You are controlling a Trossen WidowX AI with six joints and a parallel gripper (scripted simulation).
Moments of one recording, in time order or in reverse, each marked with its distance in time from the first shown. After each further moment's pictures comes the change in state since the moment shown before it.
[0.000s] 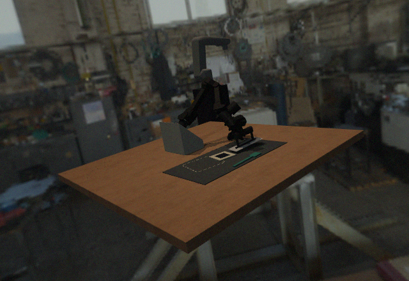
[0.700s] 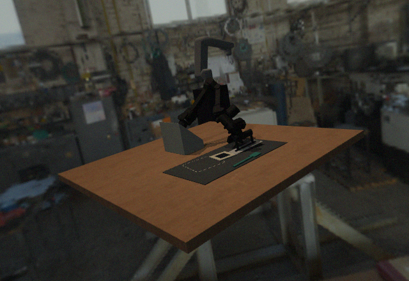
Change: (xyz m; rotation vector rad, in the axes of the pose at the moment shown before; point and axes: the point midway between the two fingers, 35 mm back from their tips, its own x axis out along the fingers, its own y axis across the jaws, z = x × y) arm 0.012 0.009 -0.011 0.007 -0.005 -0.012
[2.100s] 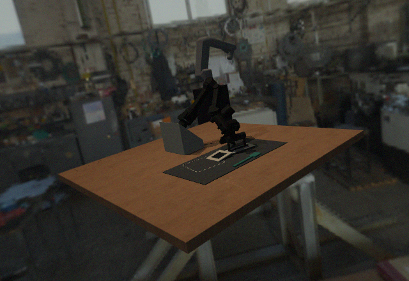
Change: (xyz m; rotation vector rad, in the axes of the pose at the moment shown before) arm -0.011 -0.001 -0.044 -0.063 0.072 0.030
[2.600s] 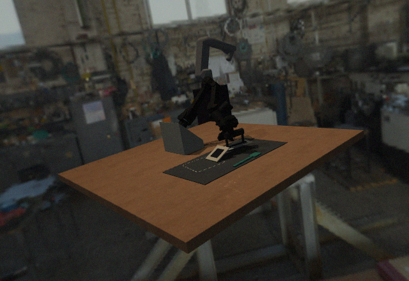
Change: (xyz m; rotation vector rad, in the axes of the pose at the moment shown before) arm -0.015 -0.021 -0.010 -0.011 0.009 -0.010
